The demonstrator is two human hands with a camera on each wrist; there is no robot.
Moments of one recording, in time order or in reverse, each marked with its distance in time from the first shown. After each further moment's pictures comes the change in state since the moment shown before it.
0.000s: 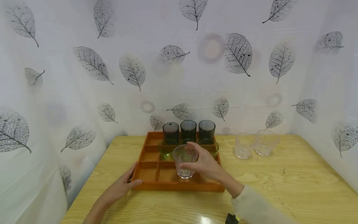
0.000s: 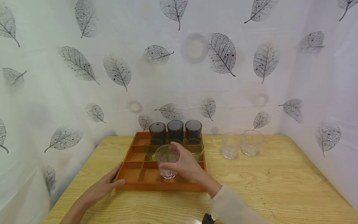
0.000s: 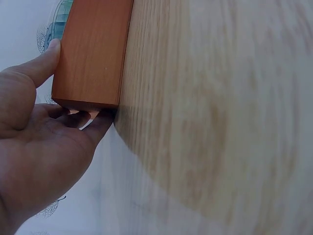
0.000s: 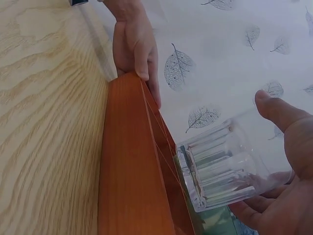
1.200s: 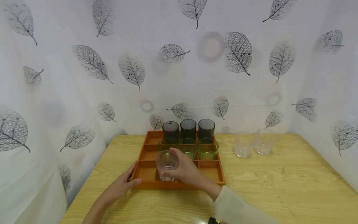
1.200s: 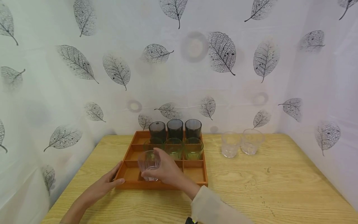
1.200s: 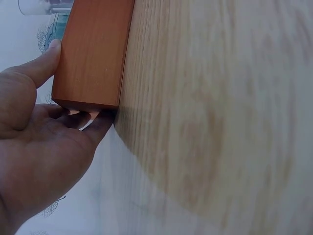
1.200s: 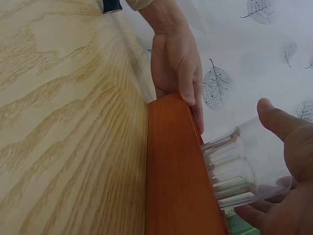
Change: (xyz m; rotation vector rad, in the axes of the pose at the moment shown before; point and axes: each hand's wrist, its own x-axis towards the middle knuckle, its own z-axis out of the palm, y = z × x) left_hand -0.003 0.000 0.001 -0.001 0.010 0.020; right_hand 0.017 -0.003 0.062 0.022 -0.062 -0.027
